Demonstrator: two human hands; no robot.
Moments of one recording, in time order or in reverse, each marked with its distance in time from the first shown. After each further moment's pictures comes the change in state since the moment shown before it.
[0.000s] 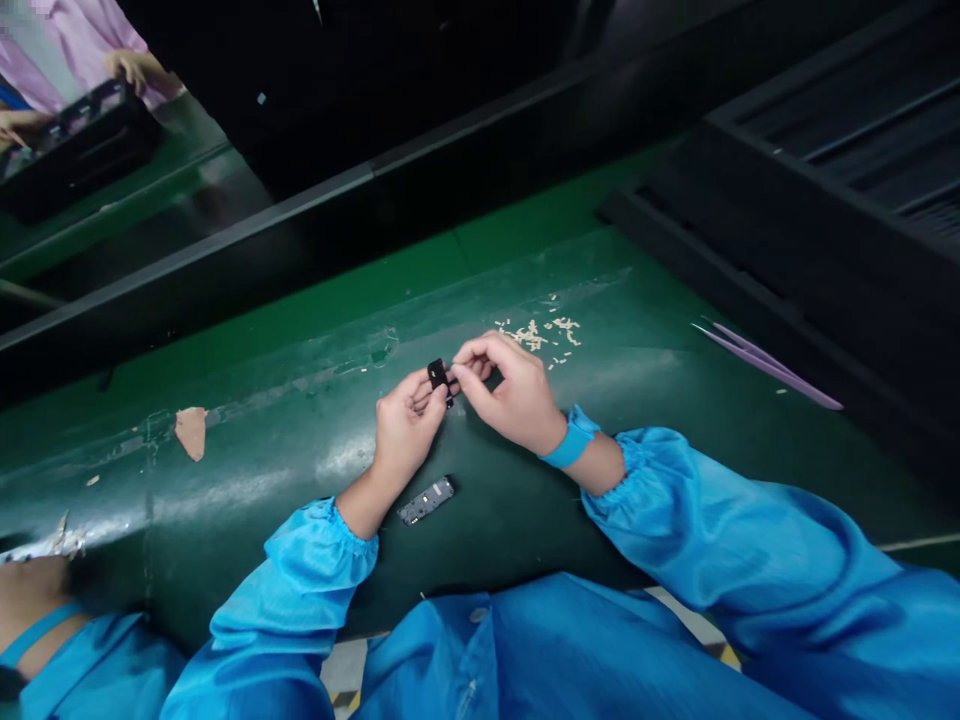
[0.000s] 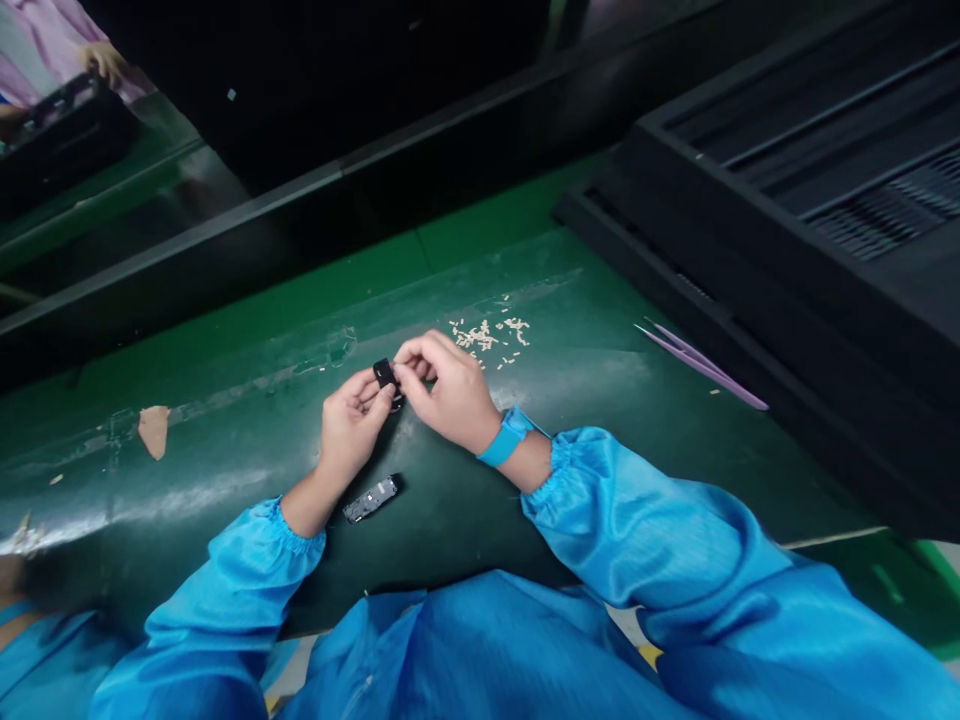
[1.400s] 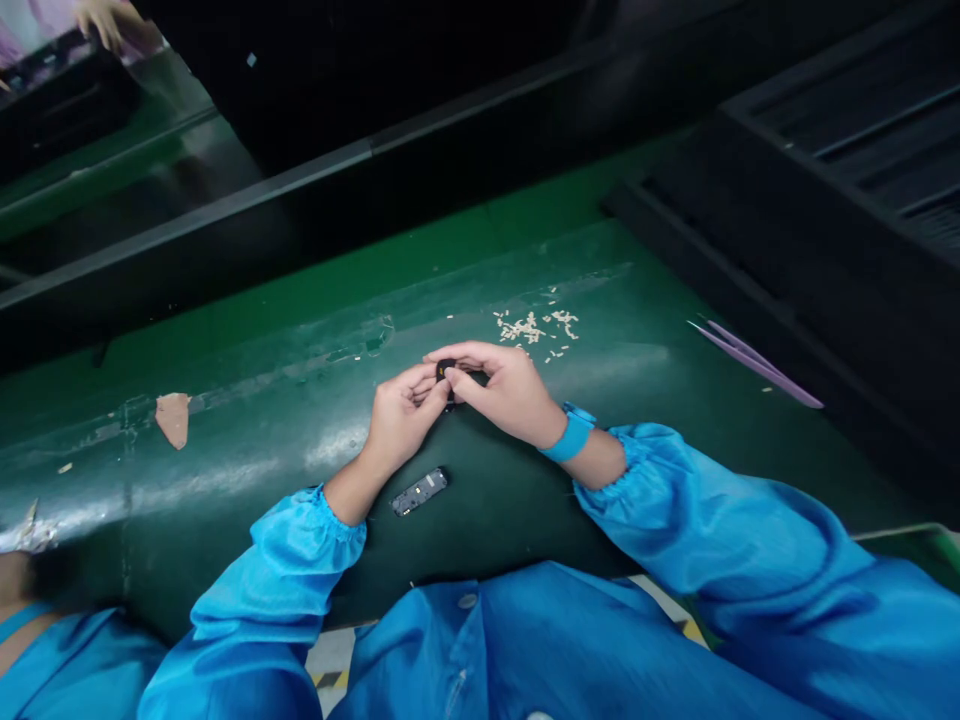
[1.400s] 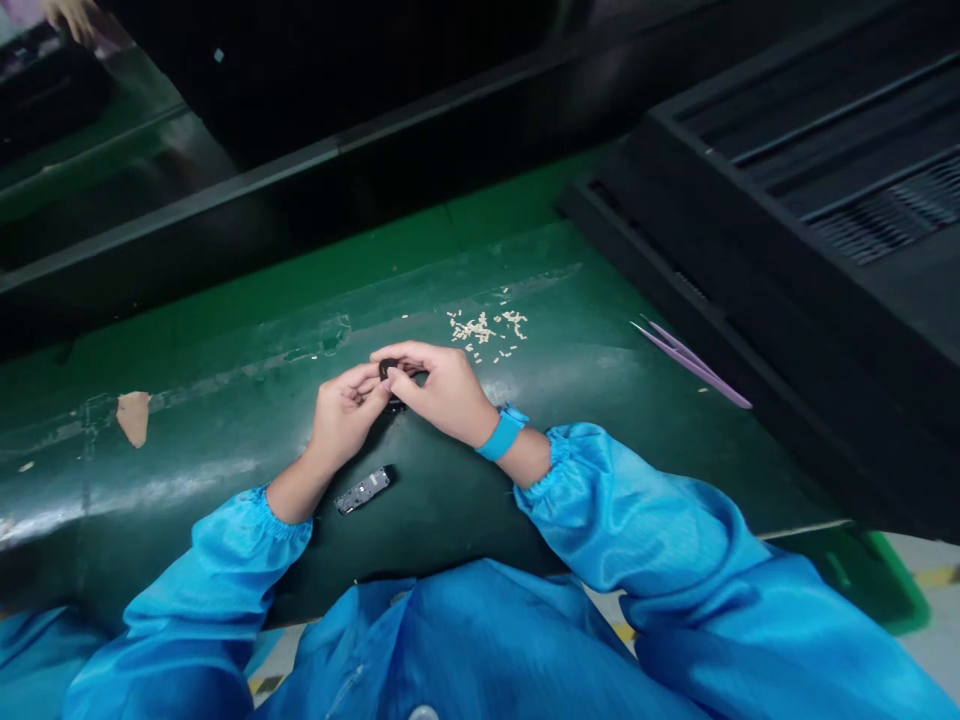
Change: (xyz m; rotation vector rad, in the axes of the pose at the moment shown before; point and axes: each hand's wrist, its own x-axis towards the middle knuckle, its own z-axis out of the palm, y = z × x) left_hand 0.004 0.016 -0.001 0.084 -0.072 0.027; right_hand -0.003 -0.006 0.000 0.353 -0.232 0.353
